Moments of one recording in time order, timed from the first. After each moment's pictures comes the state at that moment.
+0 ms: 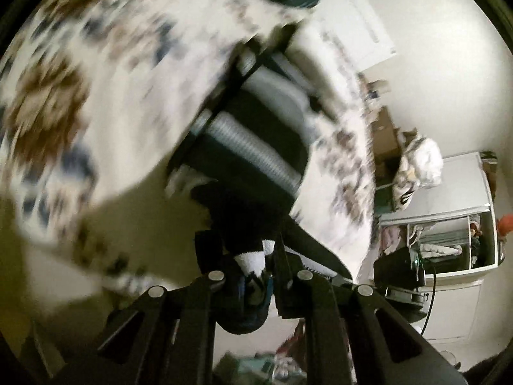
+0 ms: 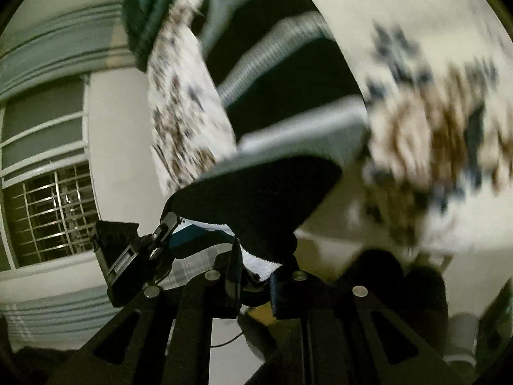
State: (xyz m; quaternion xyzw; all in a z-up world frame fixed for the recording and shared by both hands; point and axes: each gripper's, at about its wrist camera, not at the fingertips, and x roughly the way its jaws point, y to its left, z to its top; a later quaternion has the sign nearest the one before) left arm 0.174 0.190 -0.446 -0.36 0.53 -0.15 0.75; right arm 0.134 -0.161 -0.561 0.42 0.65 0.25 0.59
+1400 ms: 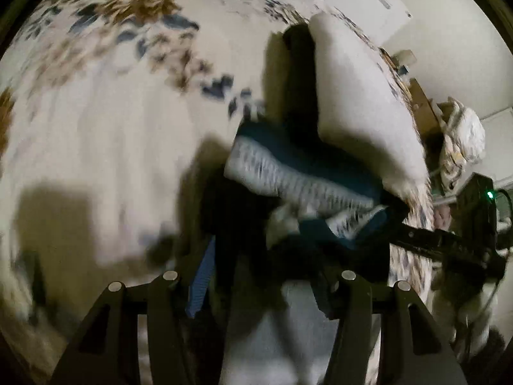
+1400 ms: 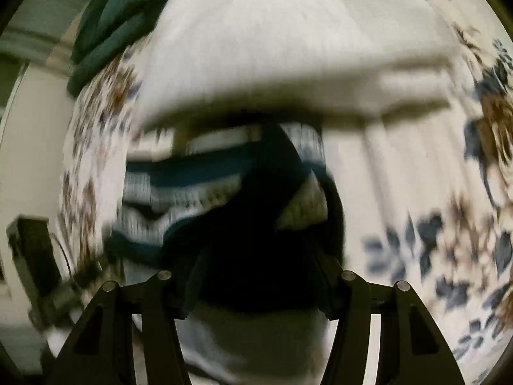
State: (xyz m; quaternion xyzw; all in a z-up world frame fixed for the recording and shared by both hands) left arm 0.511 0.154 -0.534 -0.20 0.58 -0.13 0.78; right arm 0.556 -0.139 -0.566 0.19 0.64 0.11 0.73
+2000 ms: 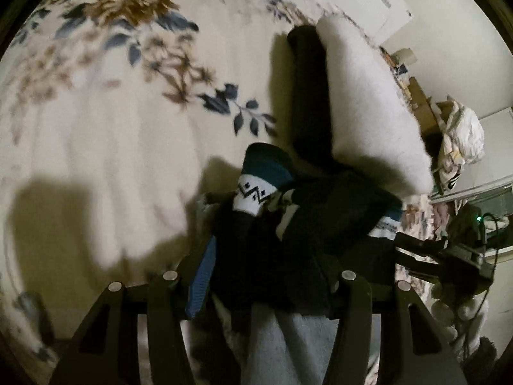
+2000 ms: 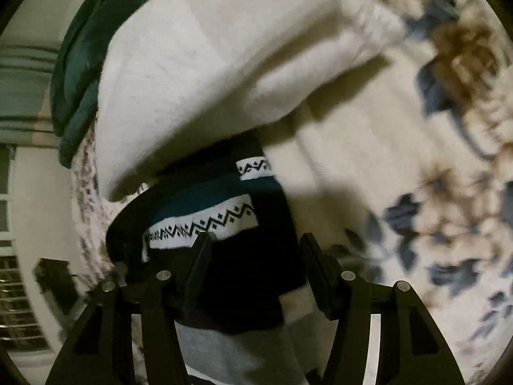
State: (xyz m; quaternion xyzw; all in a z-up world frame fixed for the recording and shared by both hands) left arm 0.529 0.159 -0.549 -0.20 0.59 -0.15 0.77; right arm 0.560 -0.192 -0.596 0.32 0.64 0.07 0.70
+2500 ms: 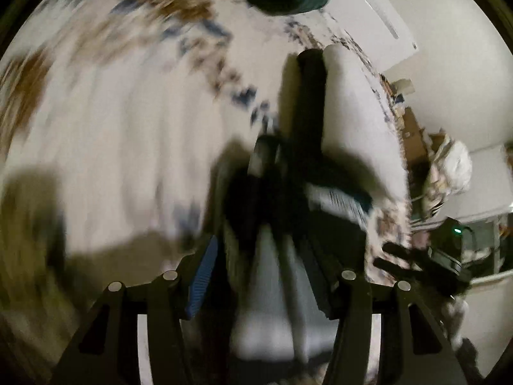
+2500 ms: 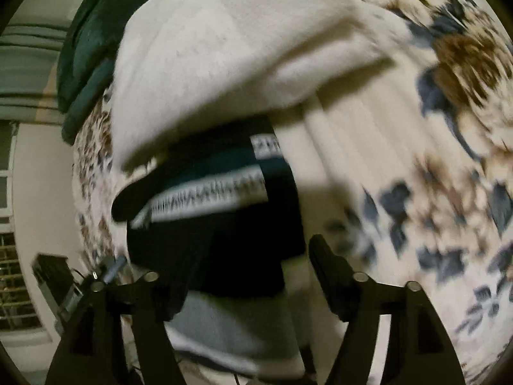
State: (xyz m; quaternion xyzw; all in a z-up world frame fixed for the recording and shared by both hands) left arm 0.440 0.209 -0.514 -0.31 0.57 -0.13 0.75; right arm 0.540 -0.195 -0.565 0.28 0.66 0.09 0.69
